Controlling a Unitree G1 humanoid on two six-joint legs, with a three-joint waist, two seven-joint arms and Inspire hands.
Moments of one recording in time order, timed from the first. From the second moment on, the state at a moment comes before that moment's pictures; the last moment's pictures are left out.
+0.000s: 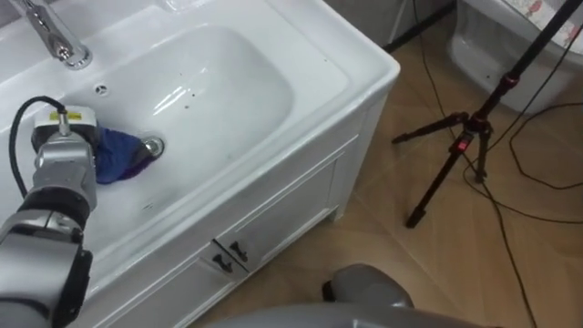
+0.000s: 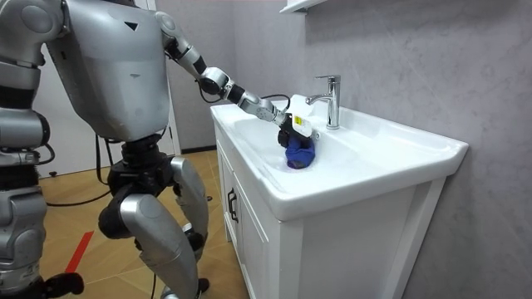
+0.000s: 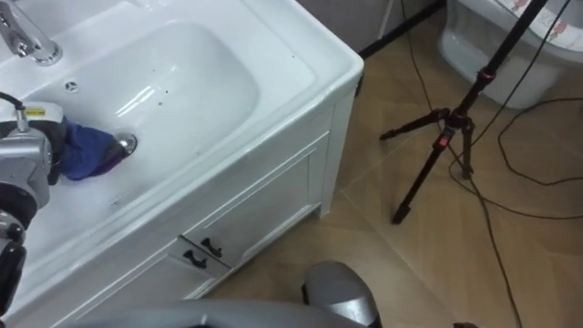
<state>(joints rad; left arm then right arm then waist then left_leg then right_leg) -0.41 0.54 -0.19 1.04 1.26 0.26 -0.19 0.19 -0.32 -0.09 1.12 -0.29 0.20 0.01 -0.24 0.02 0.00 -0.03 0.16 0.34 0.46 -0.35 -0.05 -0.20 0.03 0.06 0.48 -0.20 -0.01</state>
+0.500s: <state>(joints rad) -0.16 0.48 -0.16 0.80 1.41 0.36 -0.24 0.17 -0.31 -0.09 1.12 -0.30 0.21 0.02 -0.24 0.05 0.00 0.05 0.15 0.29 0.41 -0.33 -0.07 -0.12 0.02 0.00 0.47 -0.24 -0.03</state>
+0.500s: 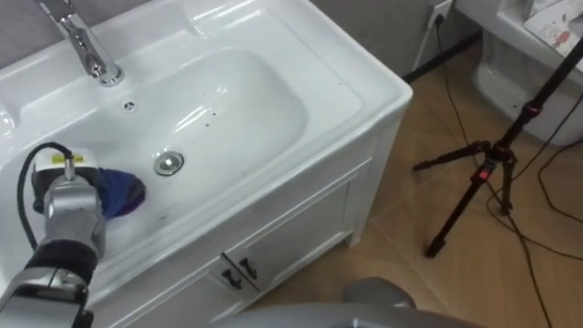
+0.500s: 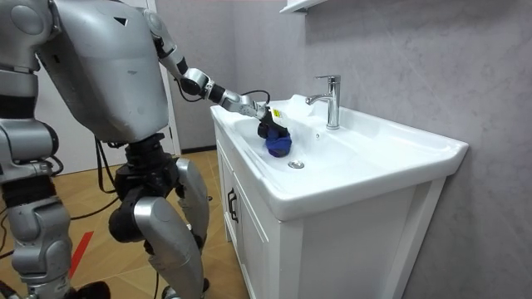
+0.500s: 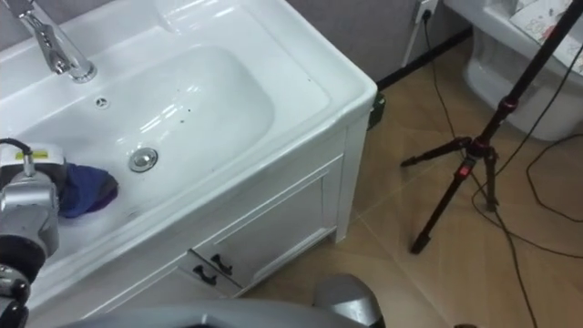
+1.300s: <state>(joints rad) -0.08 0.46 -0.16 0.64 1.46 0.37 -0.29 0.15 -0.32 -0.10 1.14 -0.31 0.18 0.03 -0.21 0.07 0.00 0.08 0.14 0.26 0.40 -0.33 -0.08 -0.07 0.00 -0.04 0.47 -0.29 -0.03</state>
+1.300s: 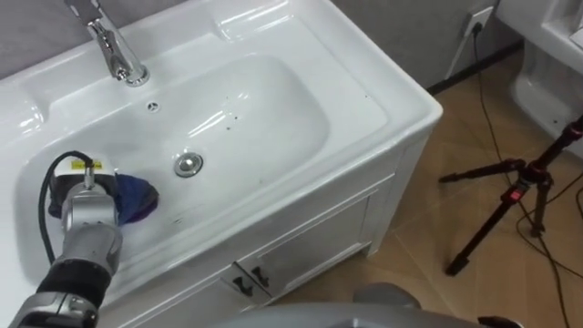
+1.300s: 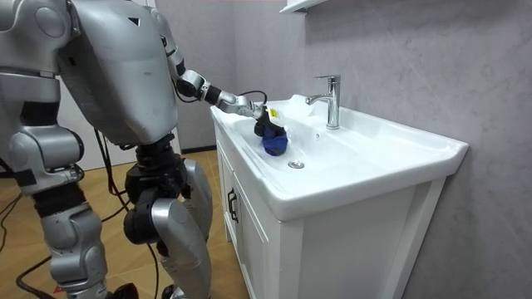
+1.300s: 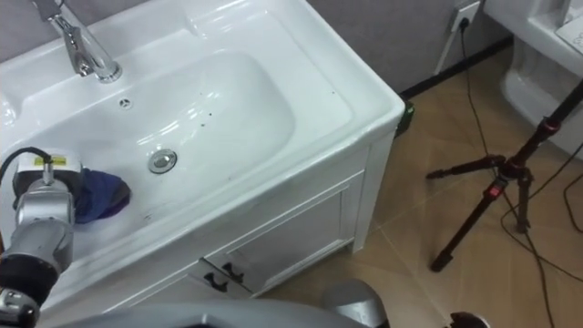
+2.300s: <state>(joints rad) -0.49 0.45 -0.19 1.03 1.13 0.30 0.19 0.12 -0.34 0.06 1.21 -0.09 0.08 -0.07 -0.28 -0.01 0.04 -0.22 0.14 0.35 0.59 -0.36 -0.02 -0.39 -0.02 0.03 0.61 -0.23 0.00</state>
